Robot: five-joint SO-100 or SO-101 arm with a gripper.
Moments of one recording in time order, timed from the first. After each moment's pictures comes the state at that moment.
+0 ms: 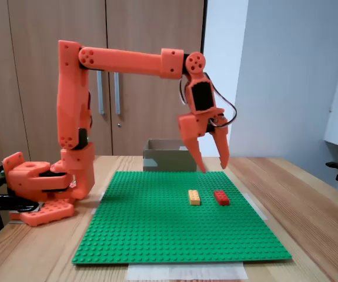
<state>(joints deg) -1.0 84.5 85.4 72.2 -5.3</state>
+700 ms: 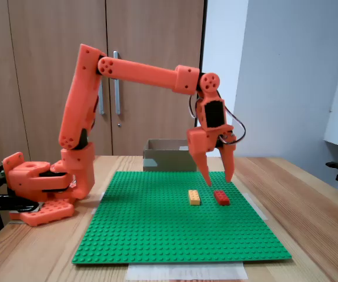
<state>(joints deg) -1.8 72.1 78.9 70.0 -6.0</state>
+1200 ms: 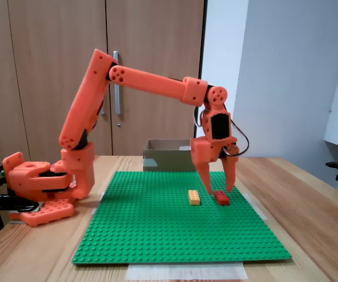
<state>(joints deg) -1.8 65.0 74.6 70.0 -5.3</state>
